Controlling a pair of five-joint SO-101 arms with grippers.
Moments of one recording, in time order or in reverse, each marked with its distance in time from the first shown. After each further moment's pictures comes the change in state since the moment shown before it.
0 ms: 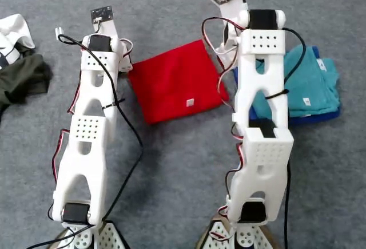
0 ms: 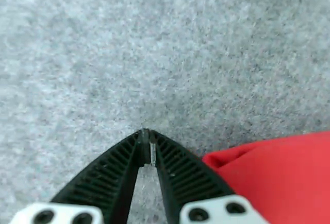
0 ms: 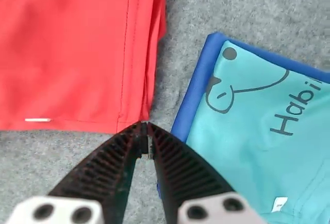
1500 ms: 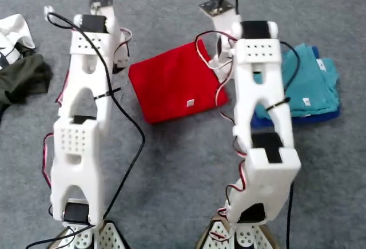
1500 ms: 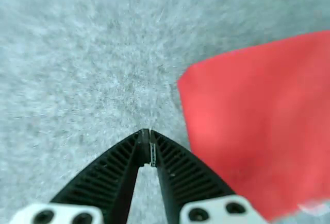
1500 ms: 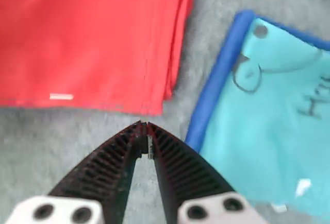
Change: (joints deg) left arm 1.9 -38.1 33.6 8.8 -2.5; right arm -1.1 -16.9 25.1 -6.2 -1.4
